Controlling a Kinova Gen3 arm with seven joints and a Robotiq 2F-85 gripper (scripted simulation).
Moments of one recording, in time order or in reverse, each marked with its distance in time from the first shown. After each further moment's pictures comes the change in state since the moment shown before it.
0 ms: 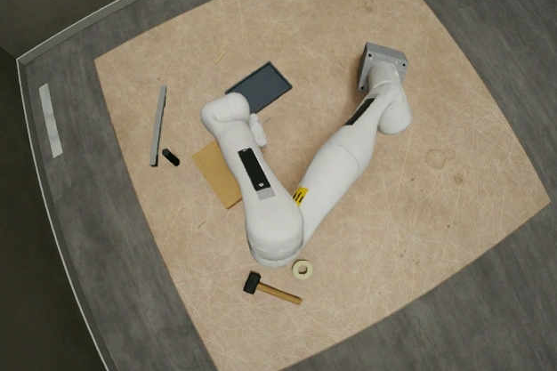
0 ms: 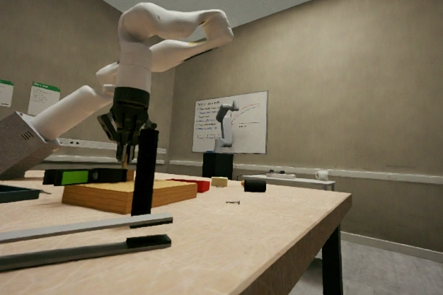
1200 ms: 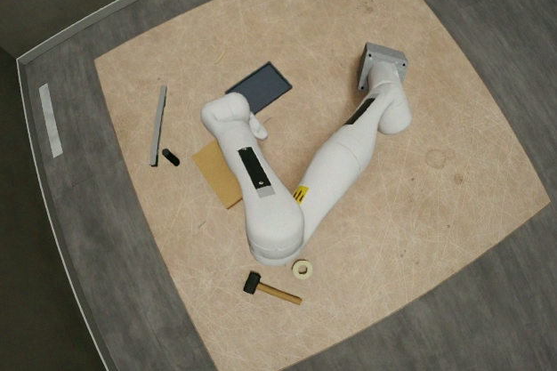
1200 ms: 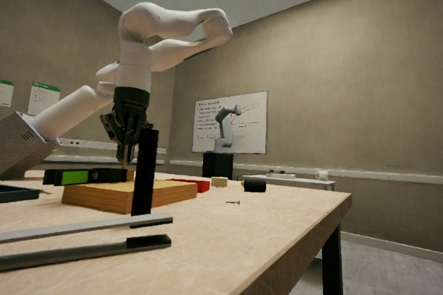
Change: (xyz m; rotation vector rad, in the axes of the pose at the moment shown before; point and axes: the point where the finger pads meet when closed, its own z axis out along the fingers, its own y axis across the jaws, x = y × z) arm 0.000 0.000 0.000 0.000 0.000 -0.270
